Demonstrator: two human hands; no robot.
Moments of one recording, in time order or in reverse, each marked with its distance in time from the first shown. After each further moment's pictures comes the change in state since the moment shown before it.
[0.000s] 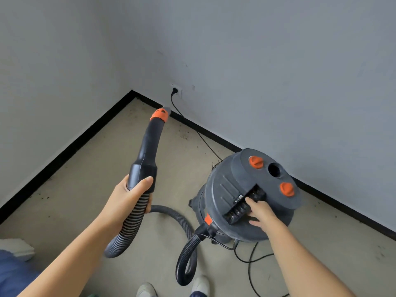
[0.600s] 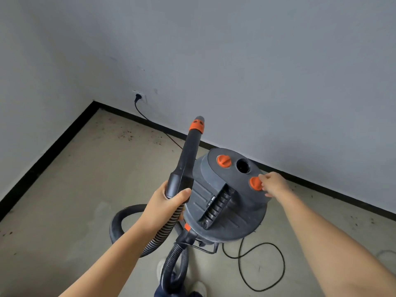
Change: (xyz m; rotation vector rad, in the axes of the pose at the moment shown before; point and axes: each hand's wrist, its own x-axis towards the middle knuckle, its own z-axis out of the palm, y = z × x) left_hand 0.018 0.011 0.139 0.024 -0.347 0.037; right_hand 0.034 -0.052 -0.116 -0.332 0.317 -0.200
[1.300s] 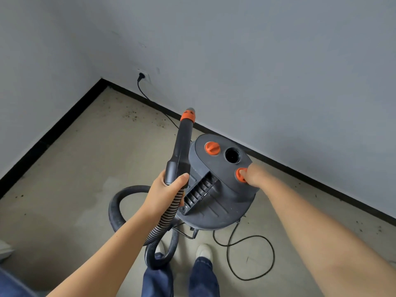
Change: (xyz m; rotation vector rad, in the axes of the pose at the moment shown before) left_hand 0.011 -0.013 0.084 -0.078 0.209 -0.066; right_hand 0.040 0.001 0.004 -0.753 -0.181 -0.197
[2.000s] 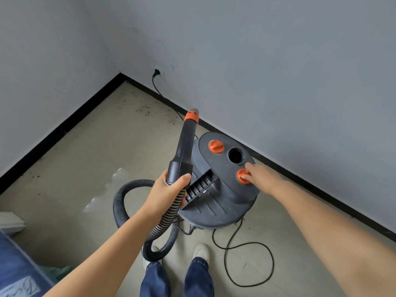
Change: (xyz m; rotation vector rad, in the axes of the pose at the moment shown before) left_hand -0.016 -0.009 0.019 -0.077 0.078 -0.053; right_hand 0.007 0.032 -0.012 -0.338 0.073 -0.580
